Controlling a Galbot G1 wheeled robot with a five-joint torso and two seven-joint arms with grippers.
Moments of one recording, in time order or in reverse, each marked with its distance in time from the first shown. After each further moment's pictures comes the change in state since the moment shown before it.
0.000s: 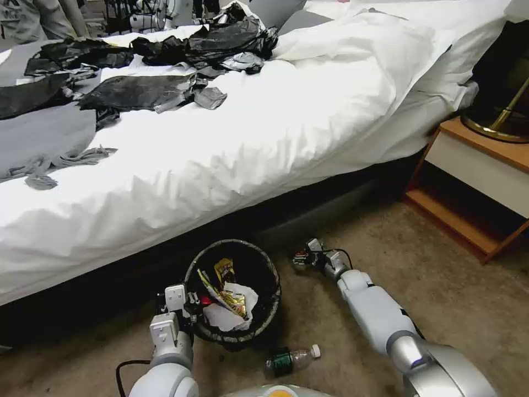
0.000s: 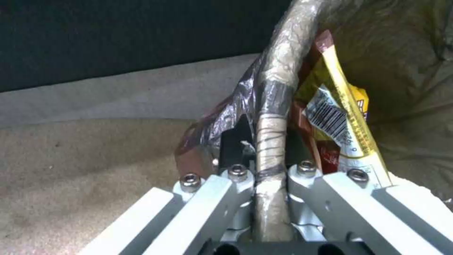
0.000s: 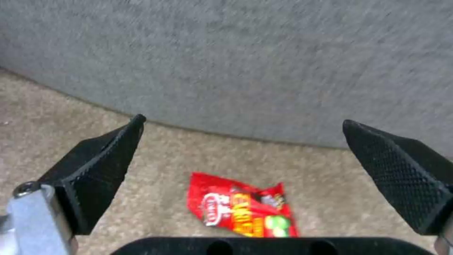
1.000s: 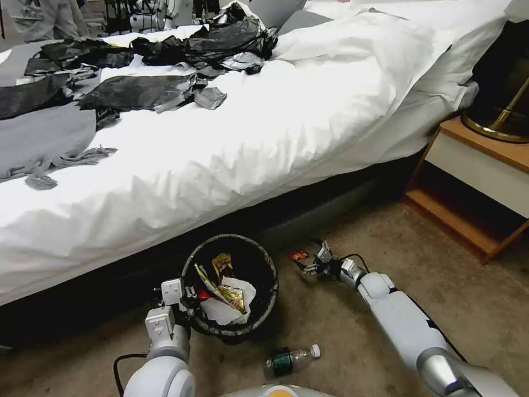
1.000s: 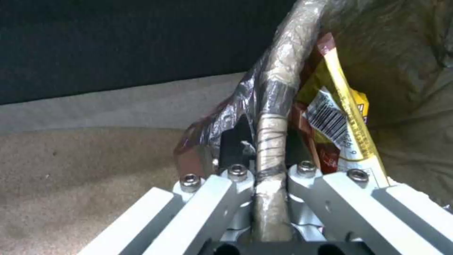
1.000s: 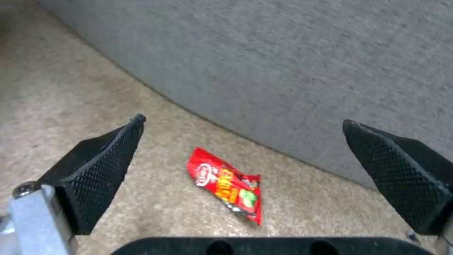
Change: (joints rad) left arm -0.033 0.012 -0.020 -0.005 -0.044 0.006 -0.001; right arm -0.072 -0.136 -0.022 0.166 -0.084 0.127 -0.138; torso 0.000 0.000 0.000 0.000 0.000
